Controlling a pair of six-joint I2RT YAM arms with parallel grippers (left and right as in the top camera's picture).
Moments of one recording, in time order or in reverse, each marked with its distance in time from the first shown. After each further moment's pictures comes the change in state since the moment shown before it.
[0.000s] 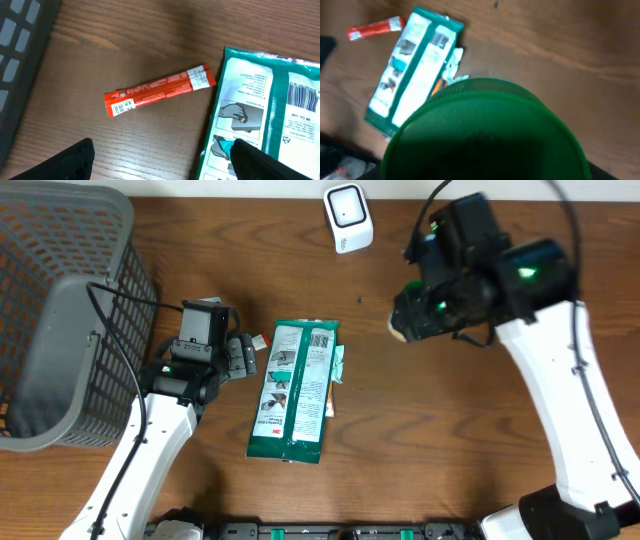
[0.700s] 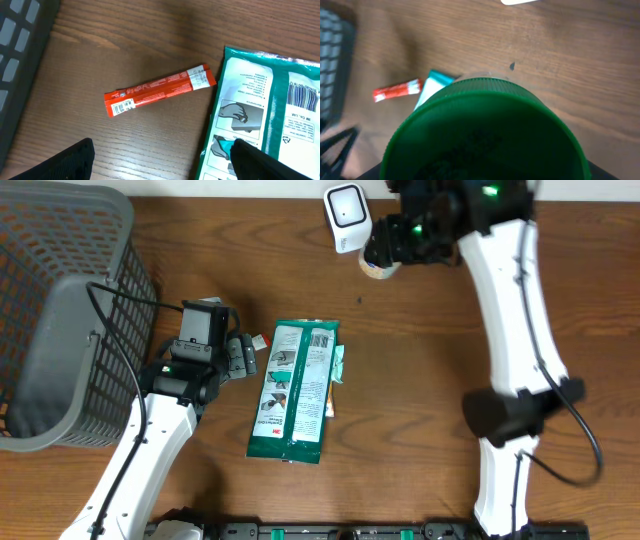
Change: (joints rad) left arm 0.000 0.000 0.000 0.000 0.000 0.000; right arm -0.074 0.554 0.611 -0.022 -0.151 0.046
